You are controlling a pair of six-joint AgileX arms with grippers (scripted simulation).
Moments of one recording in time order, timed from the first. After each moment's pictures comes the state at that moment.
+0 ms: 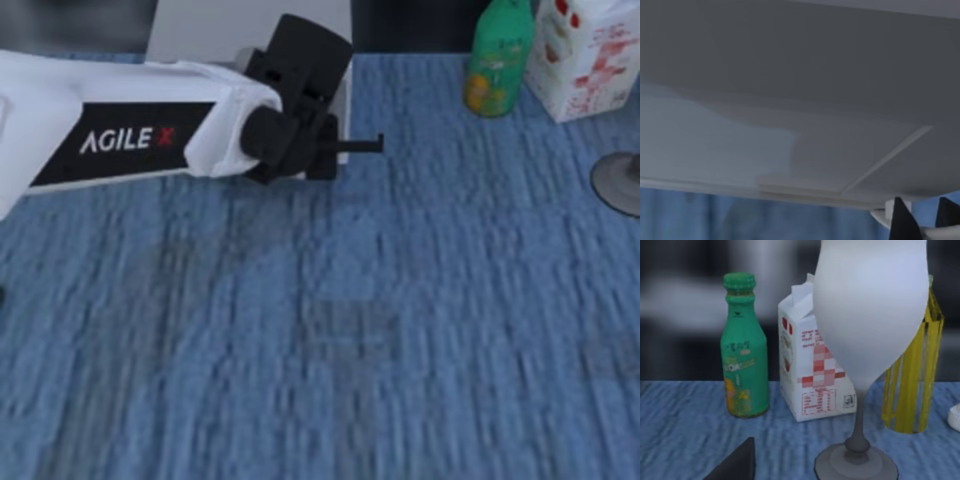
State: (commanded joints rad) left arm -0.59 2.06 1.42 -0.26 -0.30 -0.41; right arm 0.00 0.00 0.00 0.00 0.00 0.00
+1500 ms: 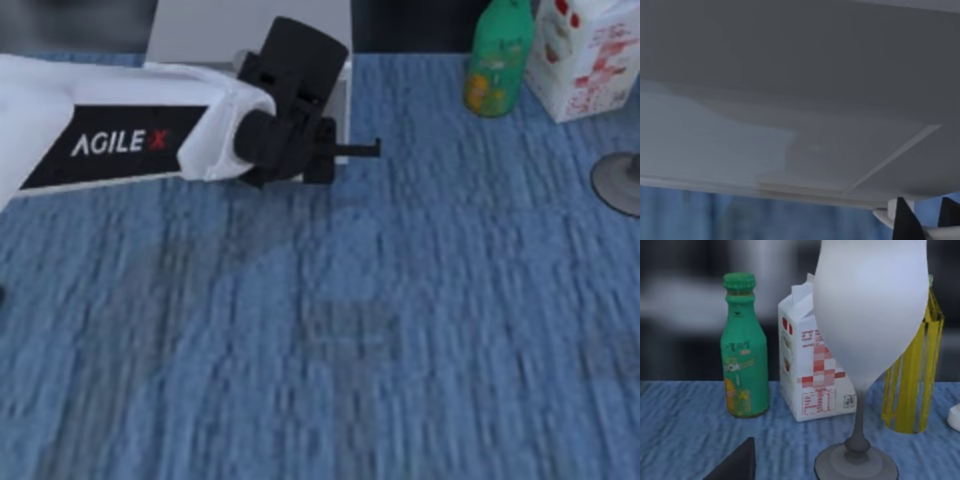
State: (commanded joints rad) left arm -0.58 2.05 1.39 -0.24 -0.28 -0.38; right arm 0.00 0.00 0.00 0.00 0.00 0.00
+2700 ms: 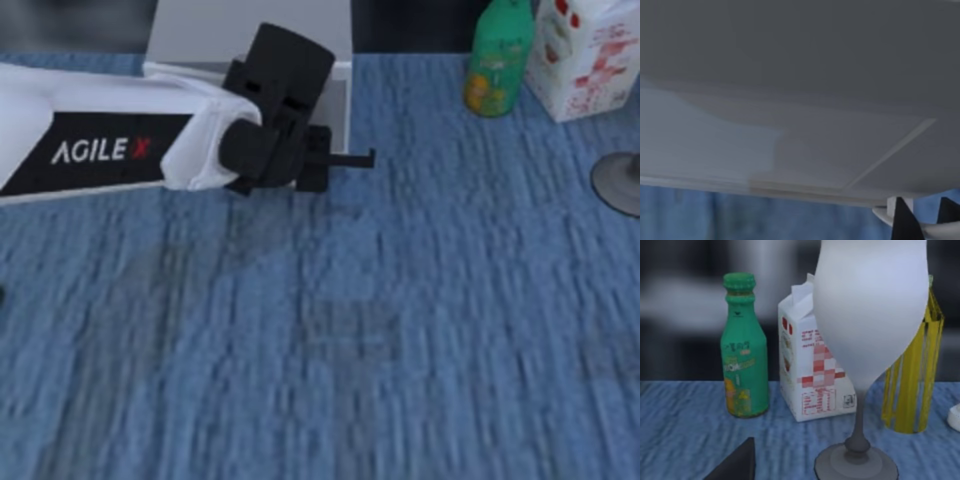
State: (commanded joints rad) left arm -0.57 2.01 1.33 -0.20 -0.24 -0.33; right arm 0.00 0.00 0.00 0.00 0.00 0.00
